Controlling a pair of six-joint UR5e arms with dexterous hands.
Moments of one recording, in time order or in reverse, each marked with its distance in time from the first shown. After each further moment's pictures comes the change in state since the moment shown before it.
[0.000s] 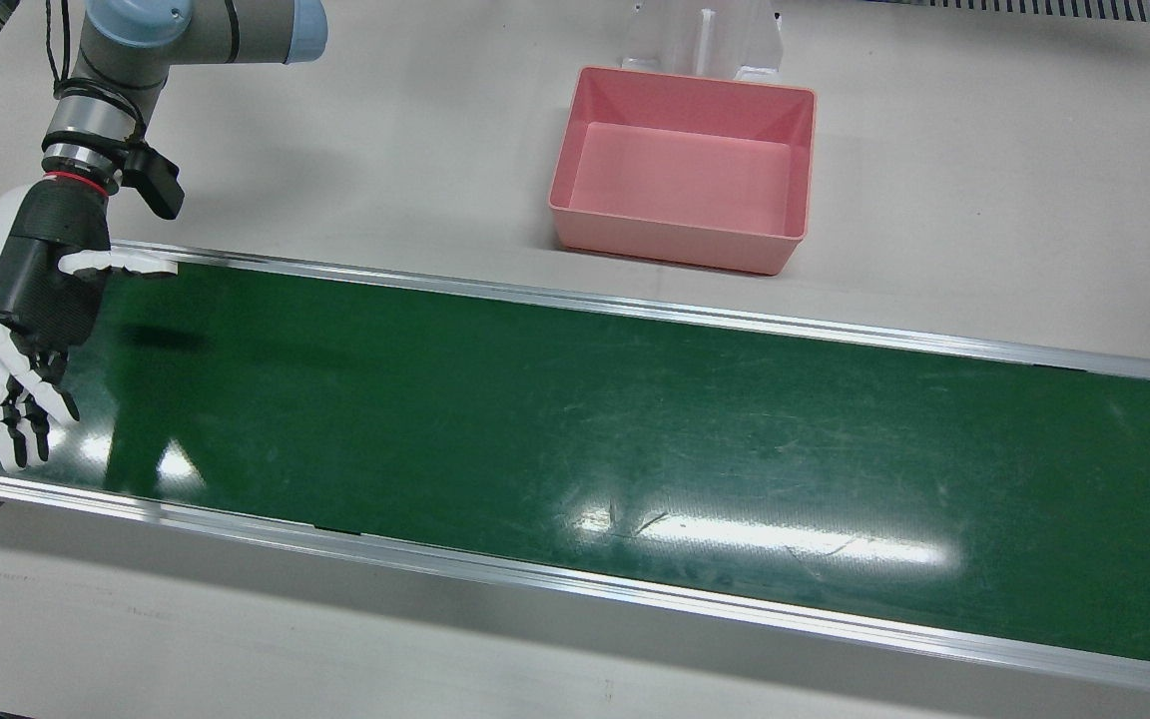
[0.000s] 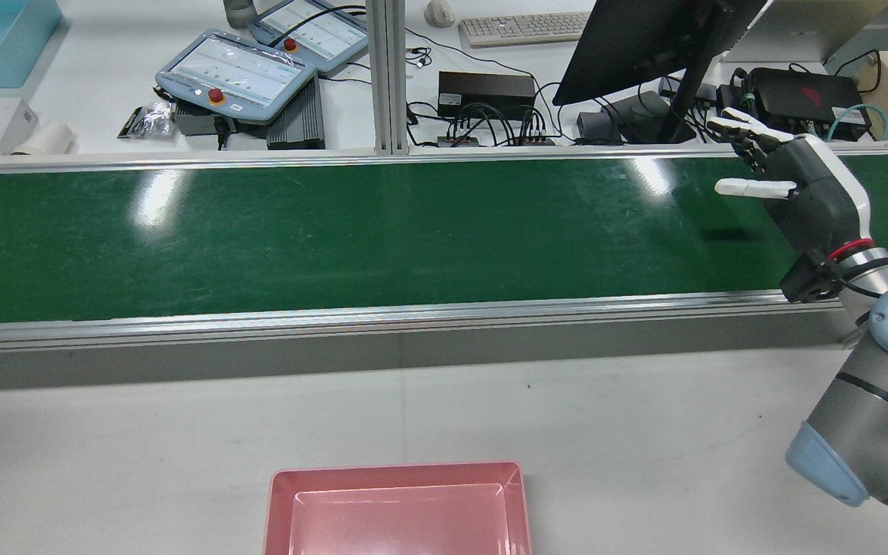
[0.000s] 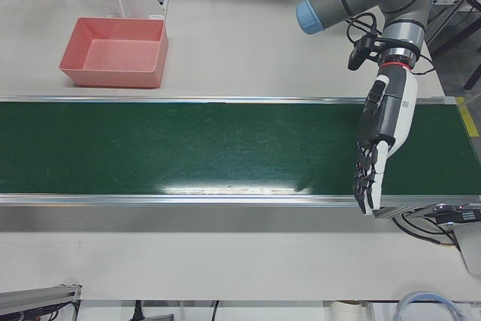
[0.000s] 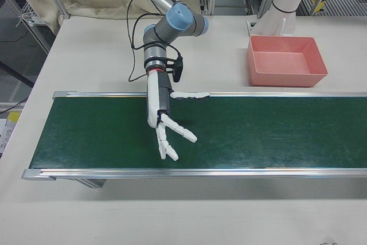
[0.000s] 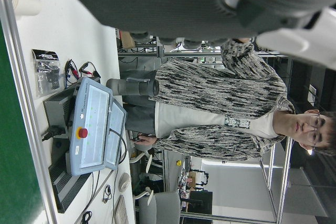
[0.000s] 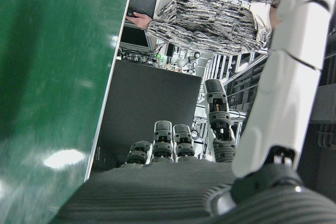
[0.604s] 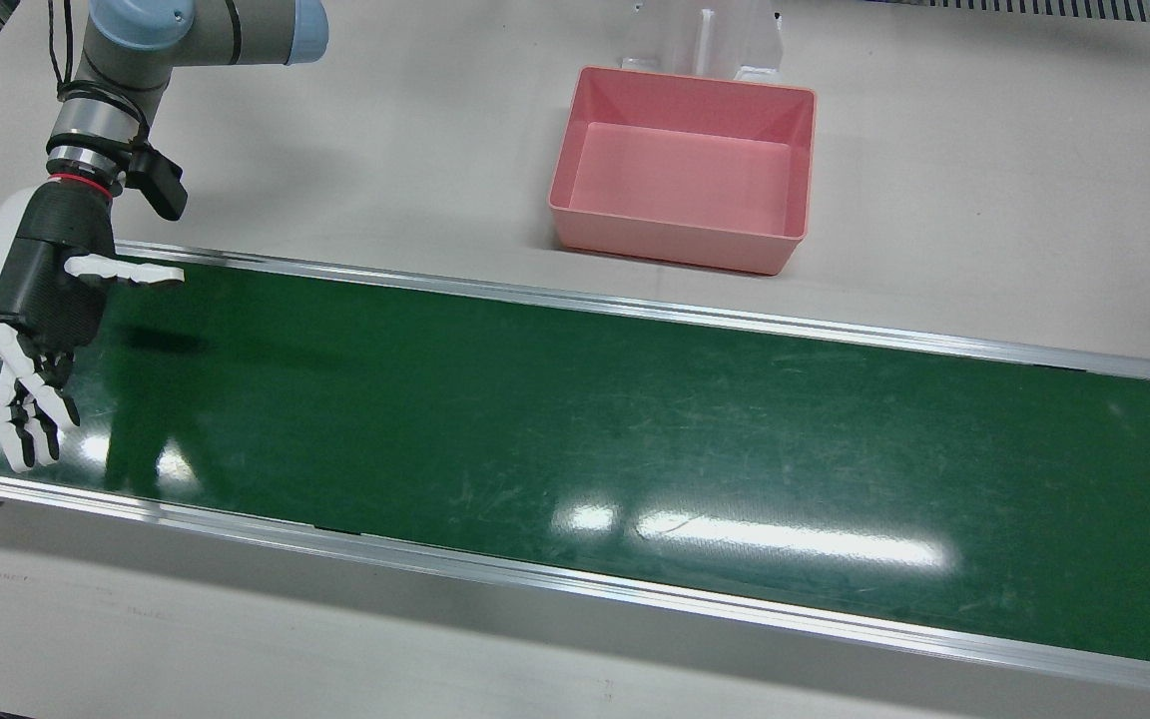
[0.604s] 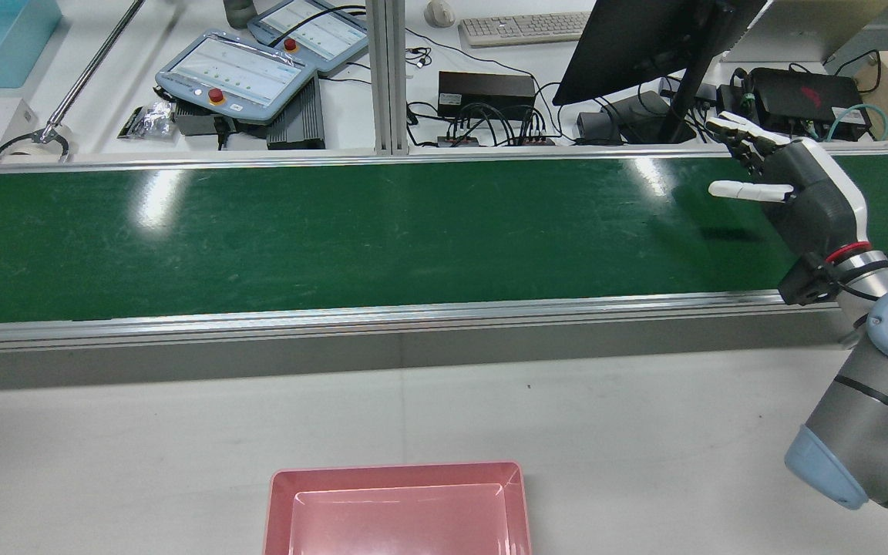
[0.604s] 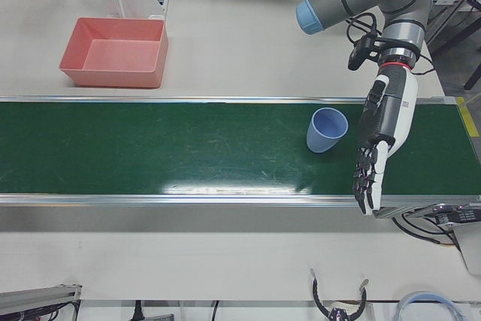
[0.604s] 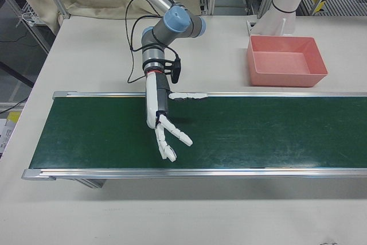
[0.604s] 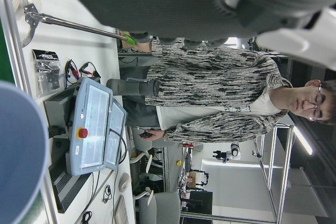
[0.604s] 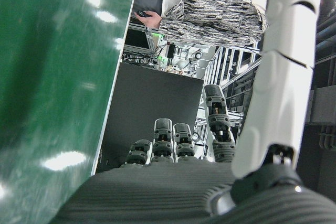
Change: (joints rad) left arm 0.000 0.000 0.000 0.000 0.000 0.000; right arm -0.008 -0.003 -0.003 0.007 0.001 0.000
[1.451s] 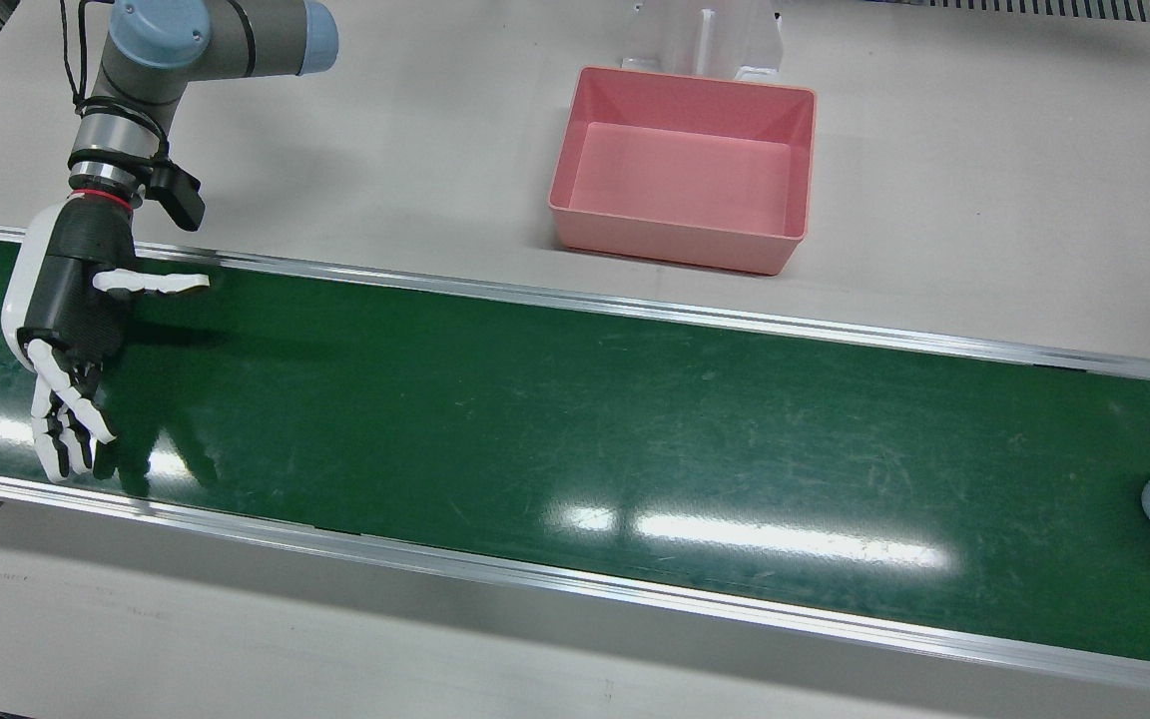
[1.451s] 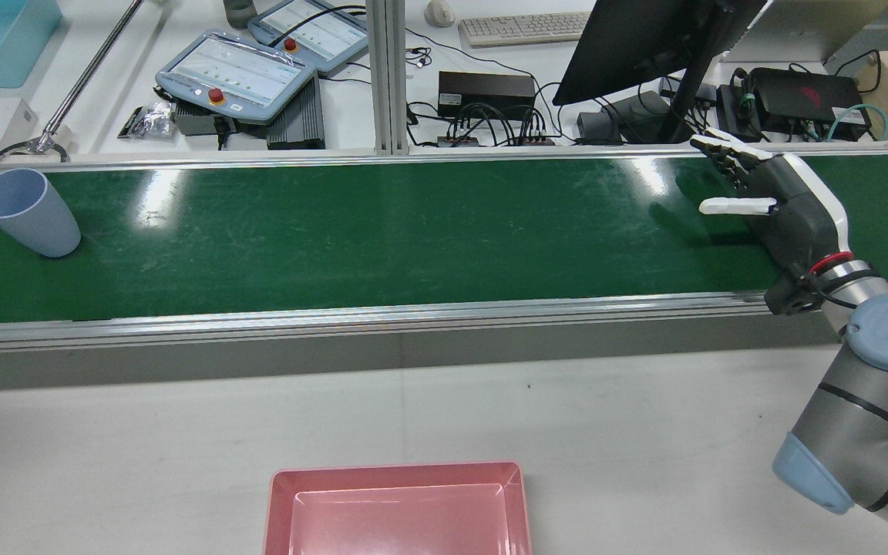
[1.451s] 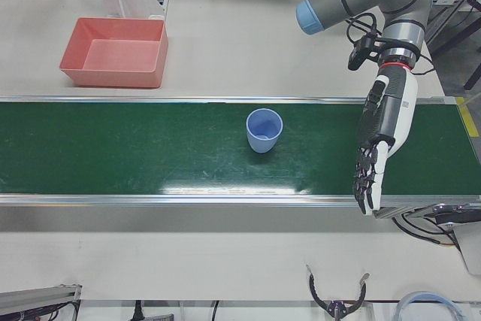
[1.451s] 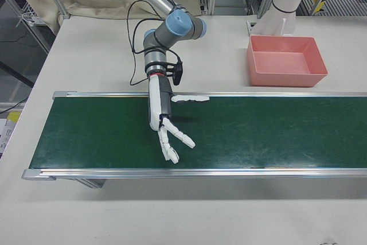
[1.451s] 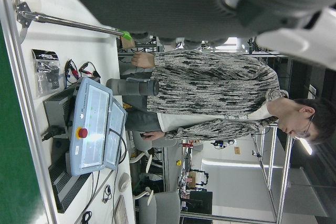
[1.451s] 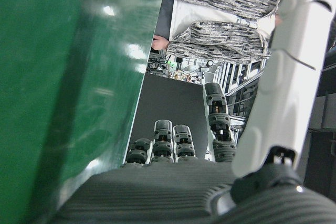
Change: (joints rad) left arm 0.000 -0.001 0.000 0.000 0.000 0.000; right arm -0.031 0.013 -0.036 0.002 0.002 0.000
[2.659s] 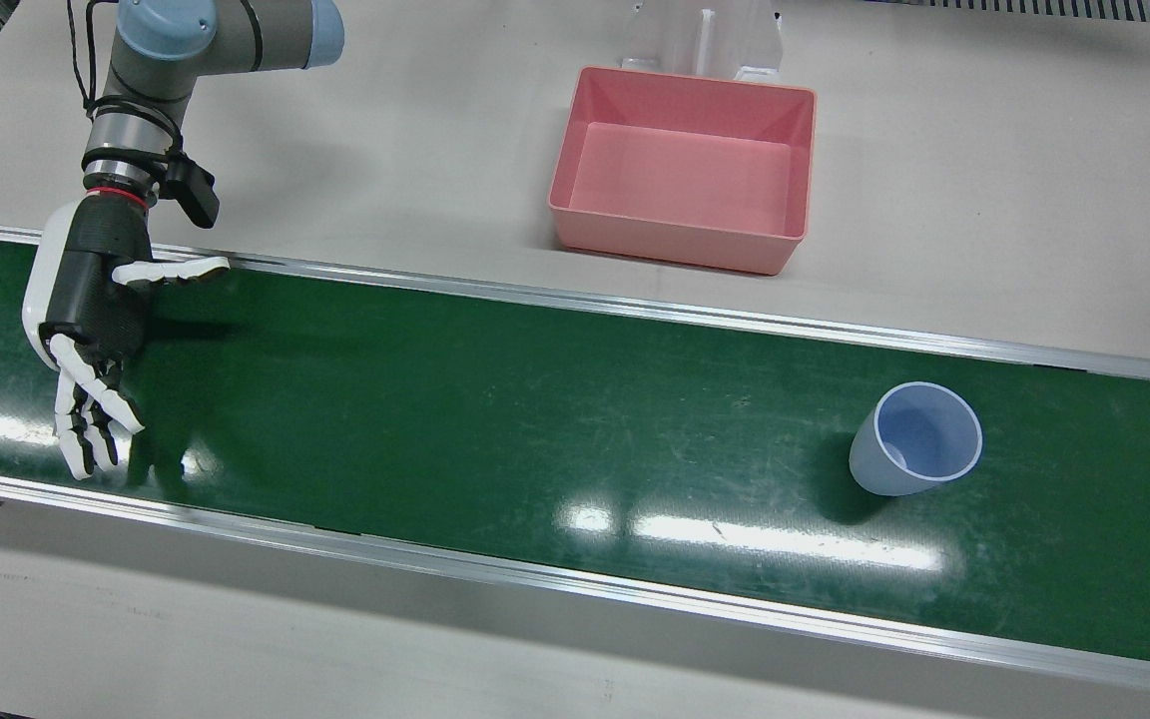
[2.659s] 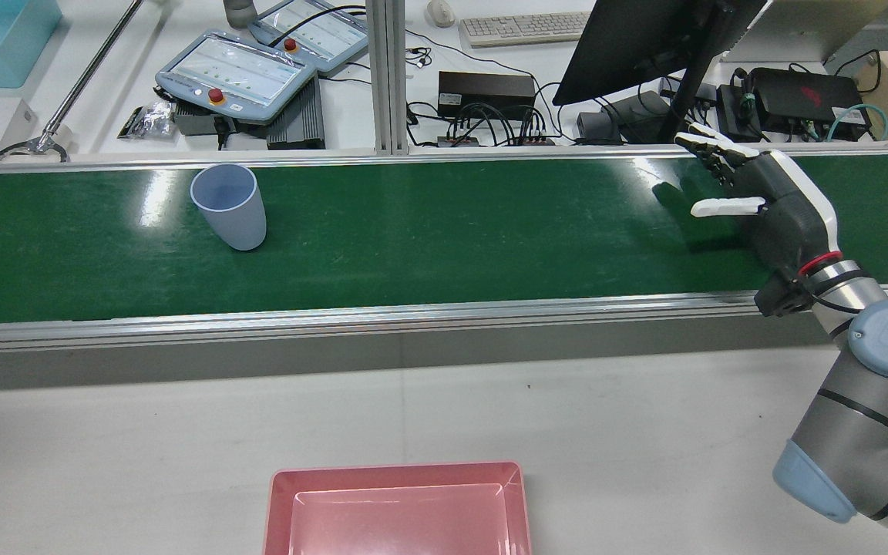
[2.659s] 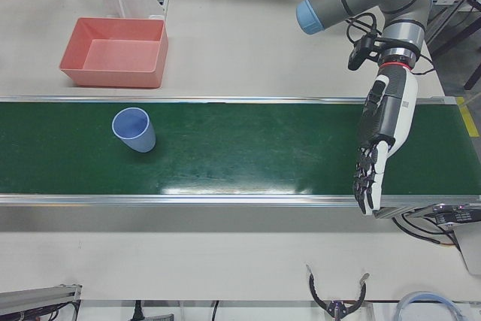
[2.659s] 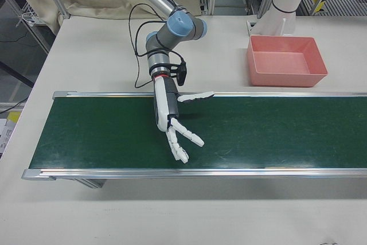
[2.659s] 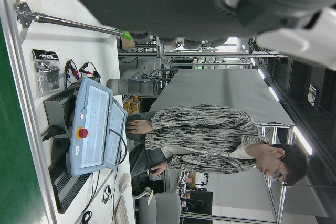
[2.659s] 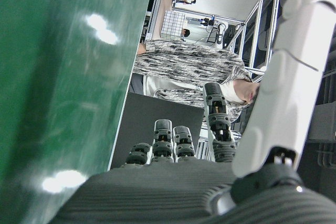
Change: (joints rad) left arm 0.000 0.000 0.000 0.001 0.000 0.000; right arm -0.015 -0.004 0.029 0.053 -0.006 -0.033
